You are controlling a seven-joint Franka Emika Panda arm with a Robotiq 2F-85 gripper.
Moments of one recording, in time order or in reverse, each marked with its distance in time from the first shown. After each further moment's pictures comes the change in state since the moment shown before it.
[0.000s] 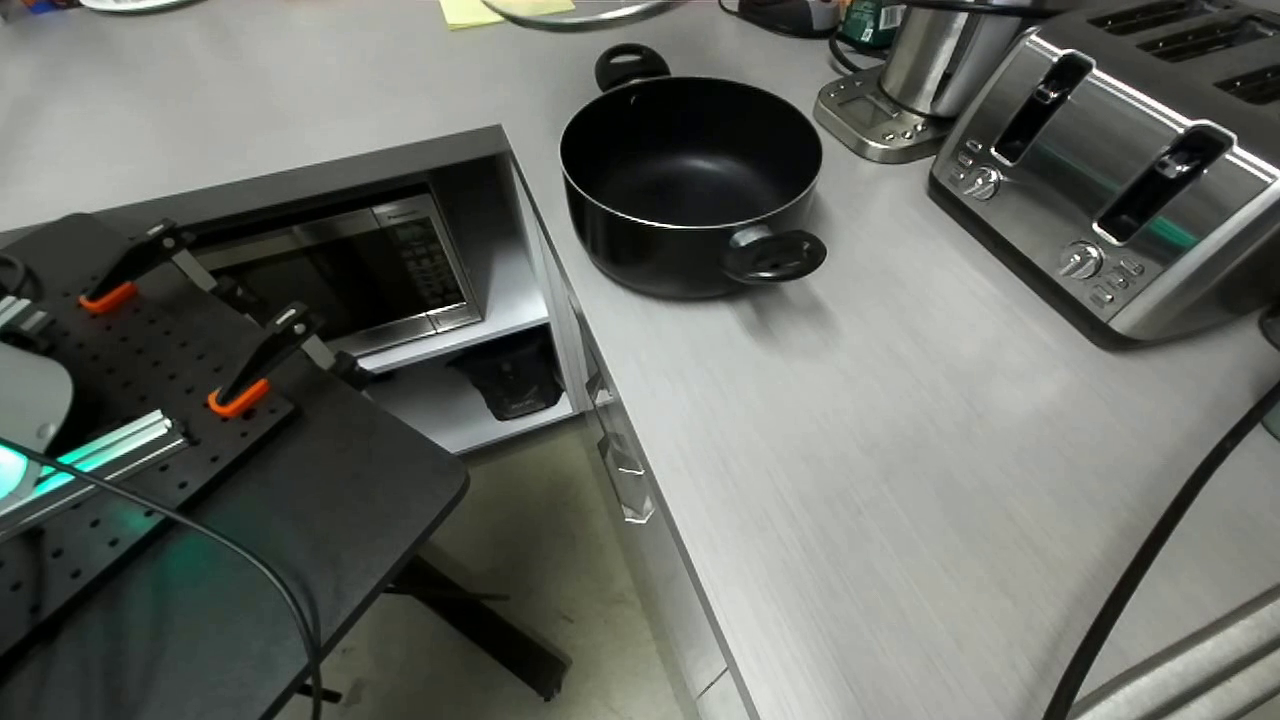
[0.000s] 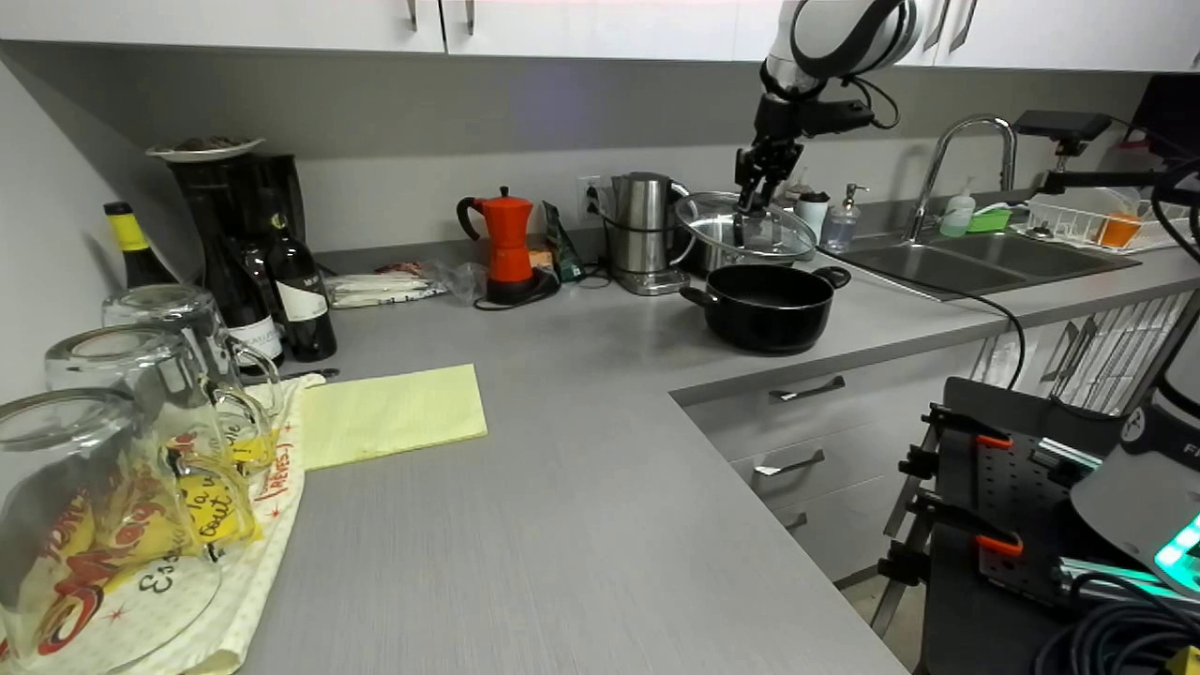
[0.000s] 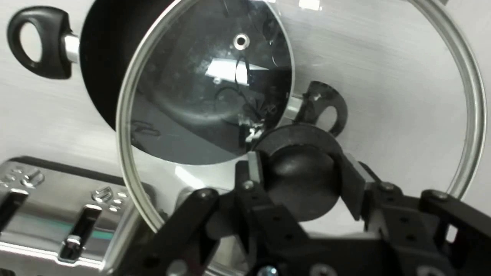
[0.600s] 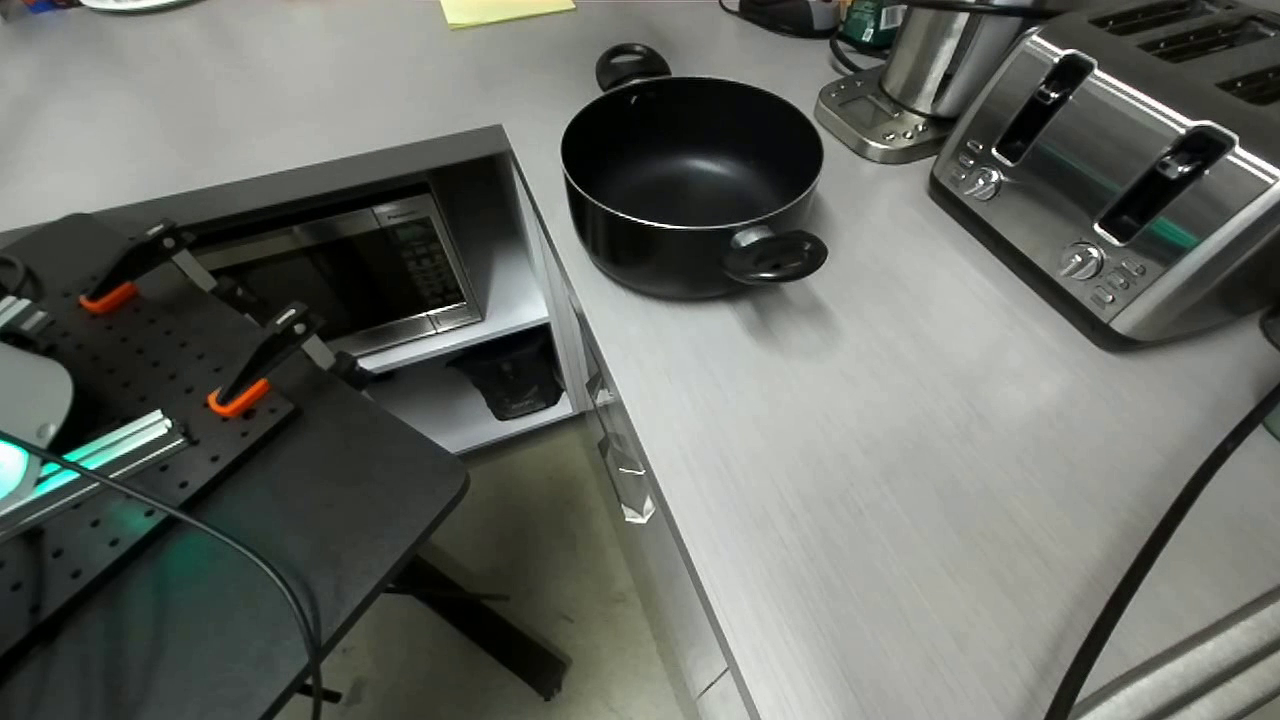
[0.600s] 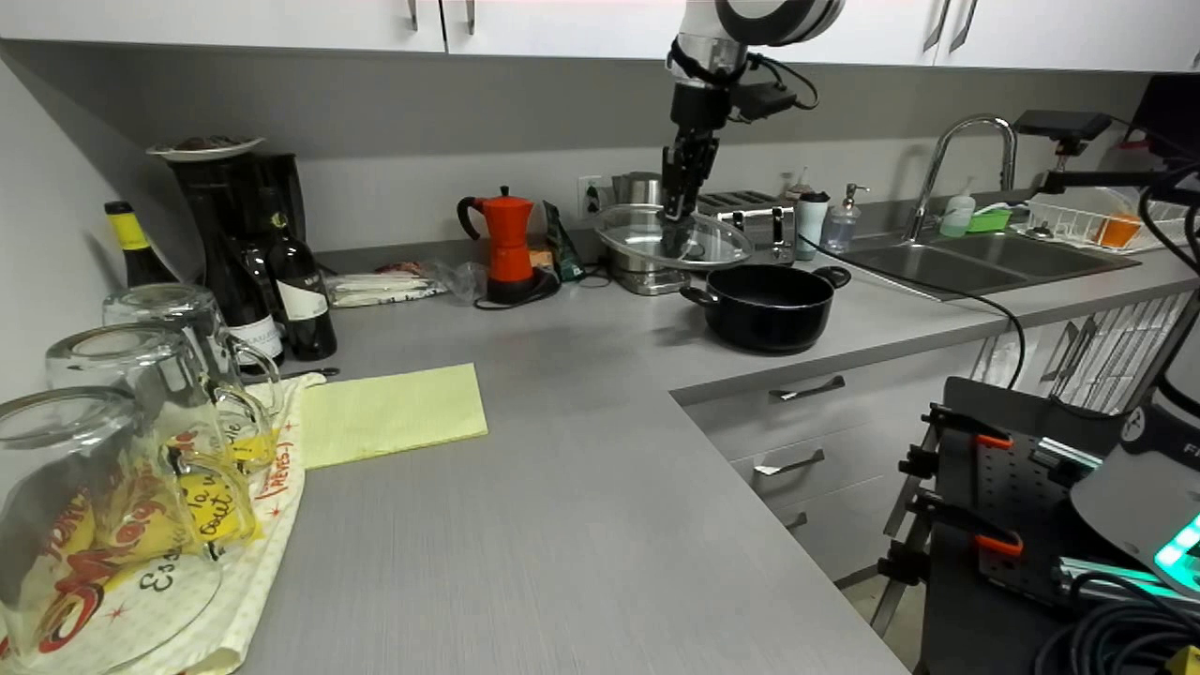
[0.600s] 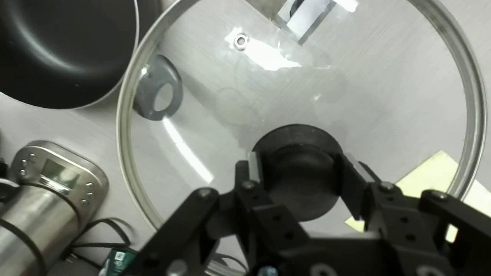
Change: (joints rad) arm 0.137 0.089 0.163 0.169 0.033 -0.173 -0.097
